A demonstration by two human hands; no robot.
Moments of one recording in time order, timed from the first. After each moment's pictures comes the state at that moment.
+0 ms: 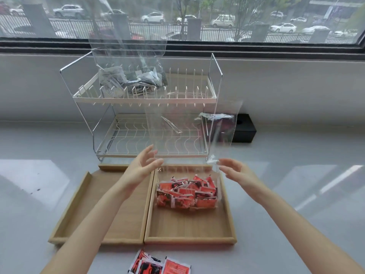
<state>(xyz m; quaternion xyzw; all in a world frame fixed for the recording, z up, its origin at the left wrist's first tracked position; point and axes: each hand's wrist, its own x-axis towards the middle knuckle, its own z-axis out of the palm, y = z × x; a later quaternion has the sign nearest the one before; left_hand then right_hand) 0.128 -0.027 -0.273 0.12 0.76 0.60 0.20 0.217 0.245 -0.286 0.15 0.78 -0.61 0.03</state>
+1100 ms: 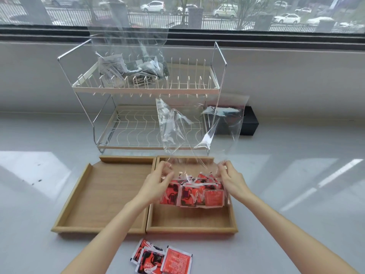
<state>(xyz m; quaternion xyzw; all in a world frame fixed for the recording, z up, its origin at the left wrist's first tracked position) 0.165 -0.001 -0.311 0.16 0.87 0.45 0.13 0.221 0.210 -0.314 0.20 0.86 -0.48 0.00</state>
